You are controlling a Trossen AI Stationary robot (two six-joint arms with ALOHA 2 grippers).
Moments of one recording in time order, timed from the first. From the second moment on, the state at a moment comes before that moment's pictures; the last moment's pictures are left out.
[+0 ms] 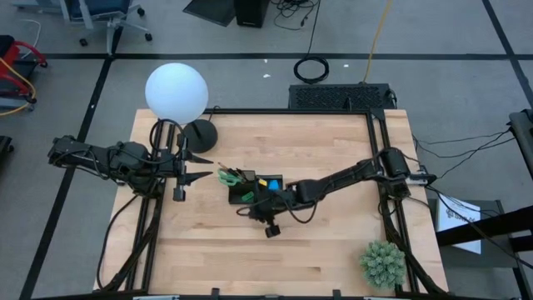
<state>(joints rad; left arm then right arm) -0.24 0.64 0.69 -0.05 -0.24 0.21 0.20 1.99 1.34 -0.06 0.00 -0.15</state>
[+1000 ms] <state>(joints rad) -0.24 0.64 0.69 -0.05 -0.24 0.23 0.06 2.00 1.30 -0.02 0.00 -0.17</state>
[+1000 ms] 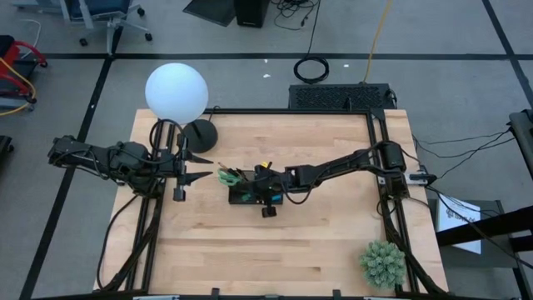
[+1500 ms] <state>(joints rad) -0.24 0.64 0.69 -0.04 -0.24 0.23 0.03 2.00 1.25 0.08 0.00 -0.14</state>
